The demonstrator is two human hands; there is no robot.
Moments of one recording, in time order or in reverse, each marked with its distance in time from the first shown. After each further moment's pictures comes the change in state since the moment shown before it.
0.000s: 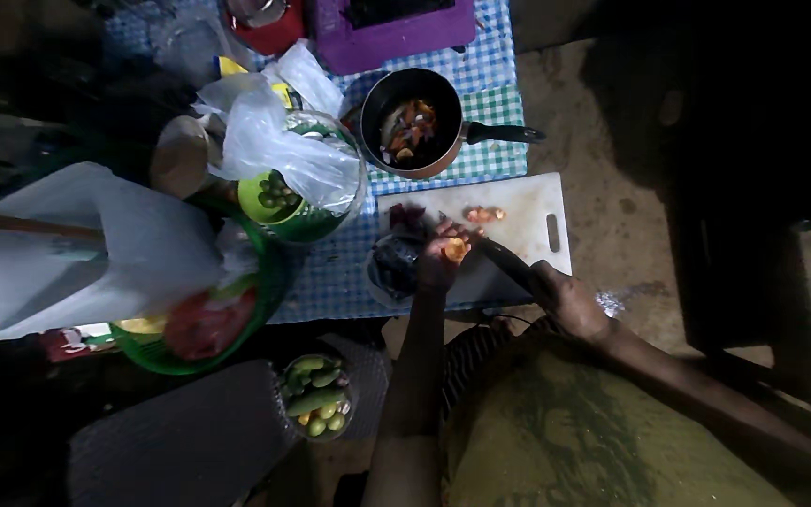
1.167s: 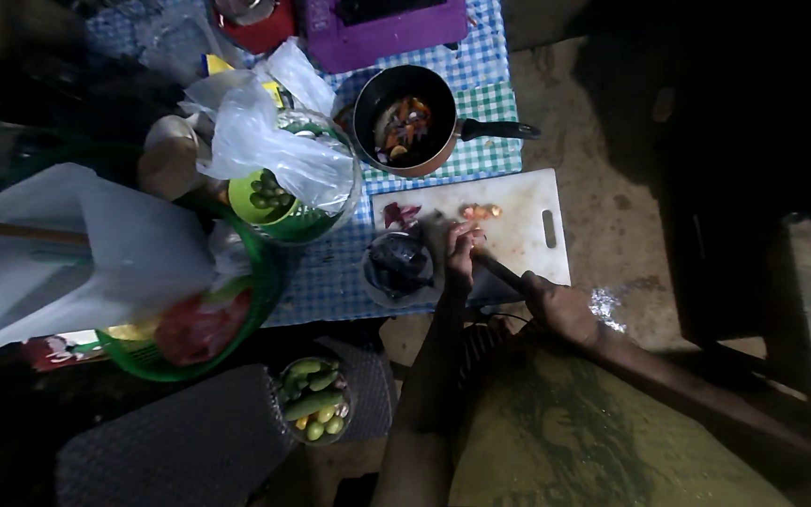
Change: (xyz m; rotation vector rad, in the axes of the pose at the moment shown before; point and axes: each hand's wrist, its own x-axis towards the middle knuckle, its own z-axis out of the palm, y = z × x) left_hand -0.002 -0.046 0.019 0.619 0.056 0.241; right_hand -0.008 -0.025 0.007 -0.264 -0.188 0.149
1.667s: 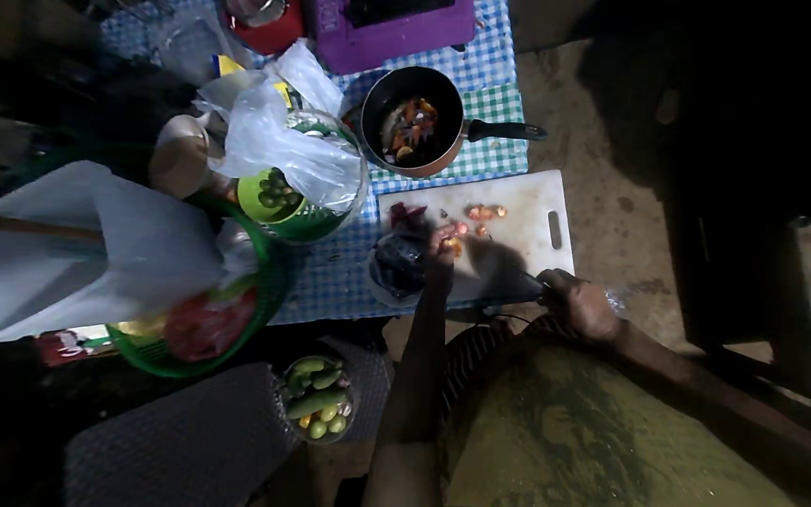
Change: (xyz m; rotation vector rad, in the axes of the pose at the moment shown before) left_hand 0.001 0.017 -0.049 0.211 -0.014 -0.014; right_hand 0.009 0.050 0.016 0.052 0.135 -0.109
